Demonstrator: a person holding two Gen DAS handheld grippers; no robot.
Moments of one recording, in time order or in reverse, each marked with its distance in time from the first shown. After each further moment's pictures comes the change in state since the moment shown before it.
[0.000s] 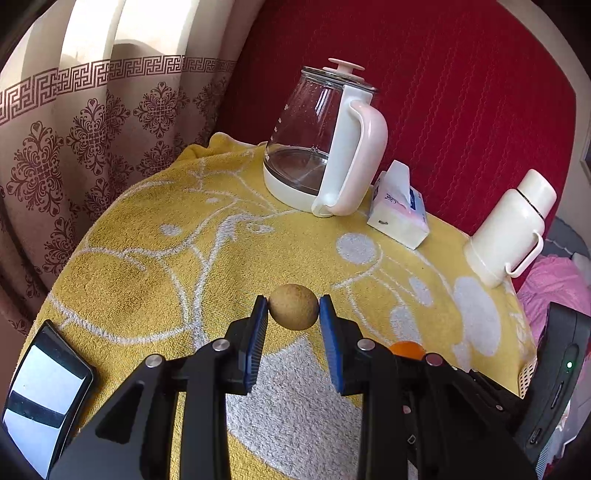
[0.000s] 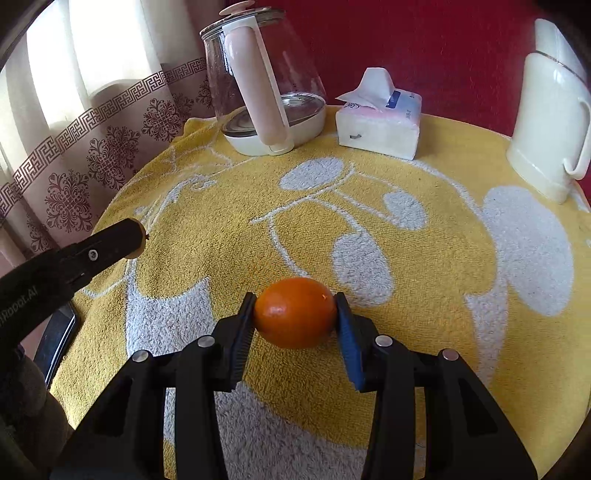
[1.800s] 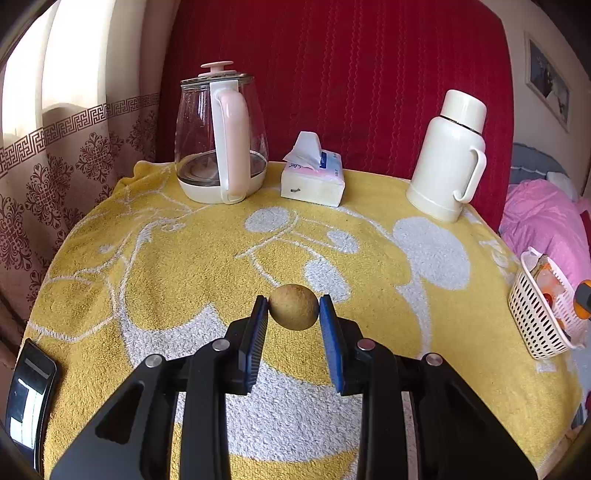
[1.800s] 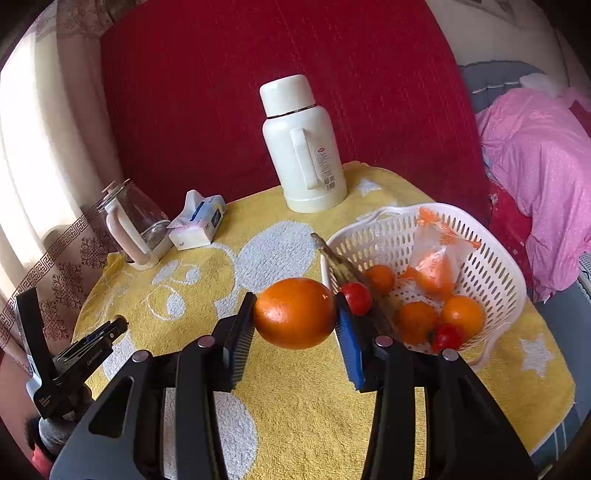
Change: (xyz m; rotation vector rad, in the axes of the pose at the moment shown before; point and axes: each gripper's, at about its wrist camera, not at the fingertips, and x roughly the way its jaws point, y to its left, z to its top) left arm -0.013 -0.081 -0.048 0.287 -0.024 -0.070; right arm -0.218 -0.160 -0.090 0.382 -0.332 -0.247
